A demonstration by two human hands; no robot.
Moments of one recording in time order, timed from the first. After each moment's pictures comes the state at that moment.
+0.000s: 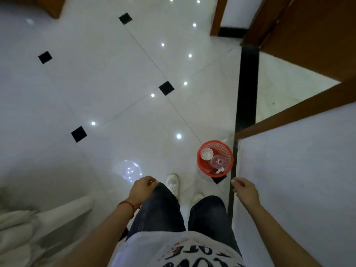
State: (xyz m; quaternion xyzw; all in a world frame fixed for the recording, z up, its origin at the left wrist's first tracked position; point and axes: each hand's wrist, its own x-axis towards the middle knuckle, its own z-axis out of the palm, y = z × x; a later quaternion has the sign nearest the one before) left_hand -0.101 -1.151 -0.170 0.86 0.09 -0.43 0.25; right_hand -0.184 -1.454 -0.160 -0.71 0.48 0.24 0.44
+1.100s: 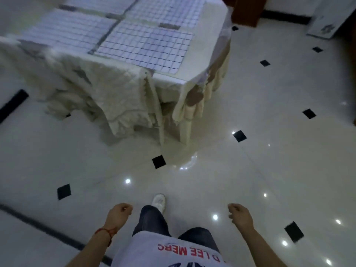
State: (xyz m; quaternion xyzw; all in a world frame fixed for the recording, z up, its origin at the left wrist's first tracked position) left_hand -0.428 -1.182 -0.101 0.38 0.78 0.06 0.49; right_hand -0.042 -1.205 -0.113 -0.81 -0.23 0.50 0.18
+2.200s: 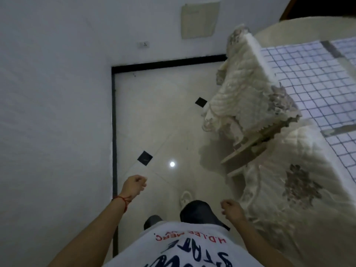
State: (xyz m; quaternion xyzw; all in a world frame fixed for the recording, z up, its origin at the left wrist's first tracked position) left_hand -0.834 -1.069 -0.107 -0.06 0.82 0.38 0.41; right_hand -0.589 -0.822 -0.144 -0.56 -0.63 0.51 -0.16
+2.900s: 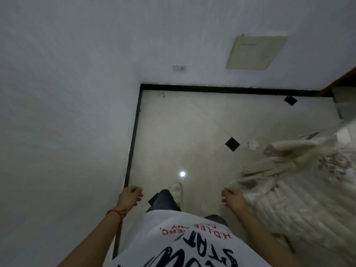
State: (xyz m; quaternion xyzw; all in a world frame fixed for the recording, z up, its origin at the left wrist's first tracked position) left_hand -1.190 -0.981 -0.120 -0.22 0.80 0.42 0.37; right_hand -1.069 -0.662 -0.131 -0.49 -0.67 0.53 -0.17
